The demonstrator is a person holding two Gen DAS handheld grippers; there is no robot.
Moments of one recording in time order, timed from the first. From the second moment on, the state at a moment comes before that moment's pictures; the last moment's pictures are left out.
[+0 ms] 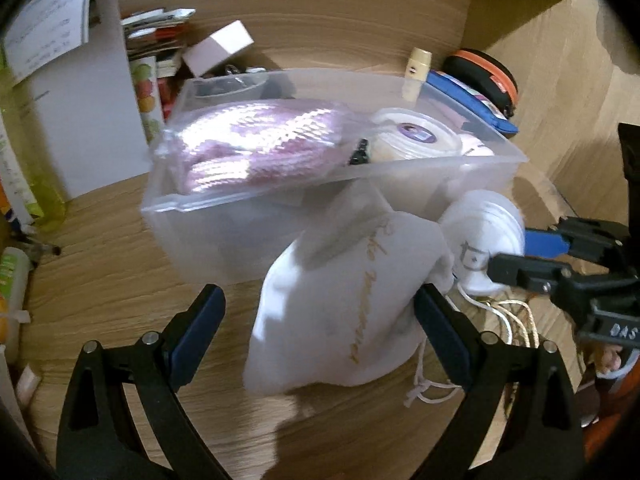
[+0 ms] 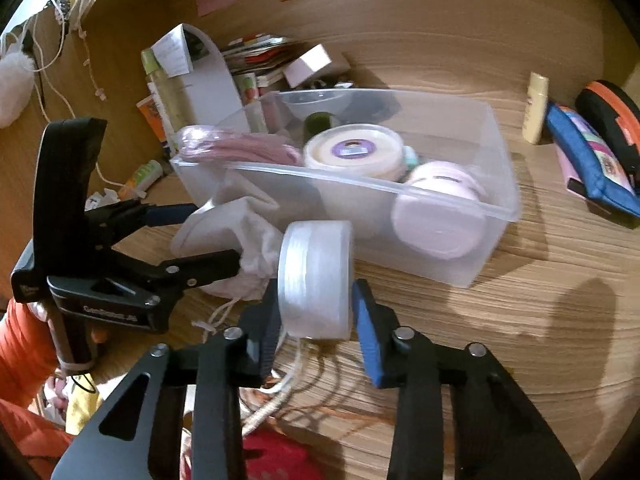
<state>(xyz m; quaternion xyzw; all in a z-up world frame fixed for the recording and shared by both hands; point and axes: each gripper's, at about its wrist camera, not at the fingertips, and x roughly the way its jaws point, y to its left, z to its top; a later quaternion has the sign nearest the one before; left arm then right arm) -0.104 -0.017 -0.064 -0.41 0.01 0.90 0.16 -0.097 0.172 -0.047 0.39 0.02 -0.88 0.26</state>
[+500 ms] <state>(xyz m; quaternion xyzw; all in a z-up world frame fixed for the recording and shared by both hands) -0.112 -0.003 -0.074 -0.43 -0.01 0.88 0.20 -0.100 0.177 -0.042 0.37 0.01 -0.89 0.26</state>
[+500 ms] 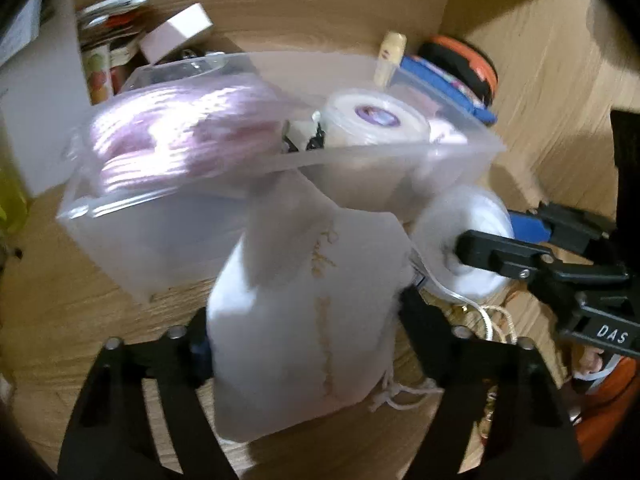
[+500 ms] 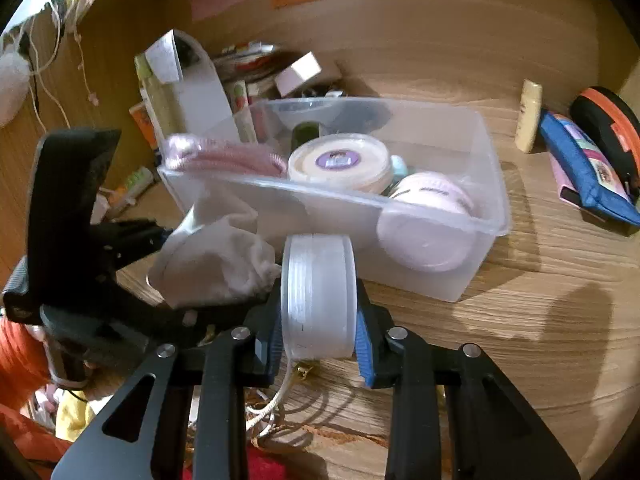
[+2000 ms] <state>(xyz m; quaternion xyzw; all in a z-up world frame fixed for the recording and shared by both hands) -0.109 -0.027 0.040 -0.26 -0.03 0.95 0.17 -0.130 0.213 0.041 0.26 -0.03 -0.93 0.24</state>
